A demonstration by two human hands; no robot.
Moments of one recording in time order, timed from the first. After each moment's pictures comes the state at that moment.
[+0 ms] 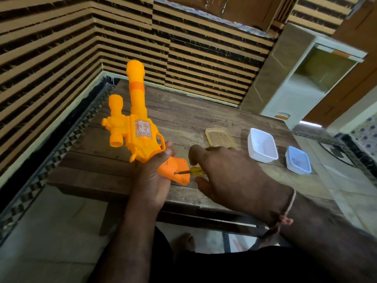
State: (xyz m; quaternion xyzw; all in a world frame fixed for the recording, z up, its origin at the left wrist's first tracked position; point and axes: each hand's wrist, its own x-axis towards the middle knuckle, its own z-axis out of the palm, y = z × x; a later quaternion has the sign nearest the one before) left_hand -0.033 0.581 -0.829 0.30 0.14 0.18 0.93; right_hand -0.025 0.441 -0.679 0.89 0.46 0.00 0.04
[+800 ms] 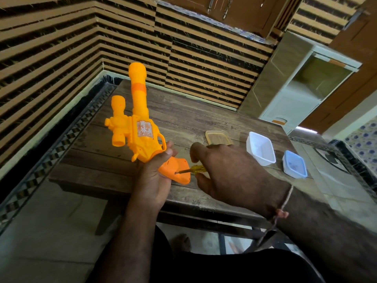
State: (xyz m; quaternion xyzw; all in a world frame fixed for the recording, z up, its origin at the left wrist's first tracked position) left_hand -0.036 0.580 -0.821 0.28 0.17 0.17 0.93; right_hand -0.021 0.445 -0.675 0.88 0.48 0.01 0.06
